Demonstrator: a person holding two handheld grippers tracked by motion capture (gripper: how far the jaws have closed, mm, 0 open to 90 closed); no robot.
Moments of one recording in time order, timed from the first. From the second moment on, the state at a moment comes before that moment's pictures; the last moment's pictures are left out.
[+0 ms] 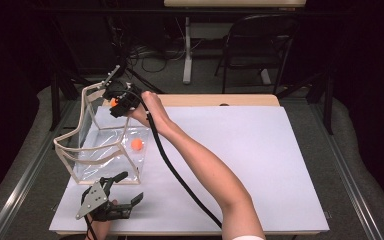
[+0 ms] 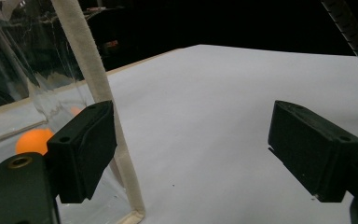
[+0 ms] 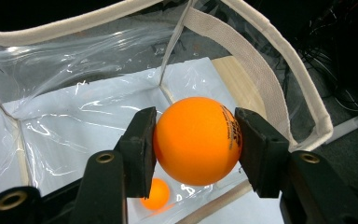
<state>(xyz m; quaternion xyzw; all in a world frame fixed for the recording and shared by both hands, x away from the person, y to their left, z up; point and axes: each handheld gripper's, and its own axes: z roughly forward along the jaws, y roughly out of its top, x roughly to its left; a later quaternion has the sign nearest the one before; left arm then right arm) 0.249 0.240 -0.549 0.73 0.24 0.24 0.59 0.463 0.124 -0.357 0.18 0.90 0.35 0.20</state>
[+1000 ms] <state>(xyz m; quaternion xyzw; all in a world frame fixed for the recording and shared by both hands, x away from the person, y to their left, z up) 0.249 0.240 -0.549 0.73 0.24 0.24 0.59 0.467 0.125 -0.363 0.19 0.90 0.34 0.19</state>
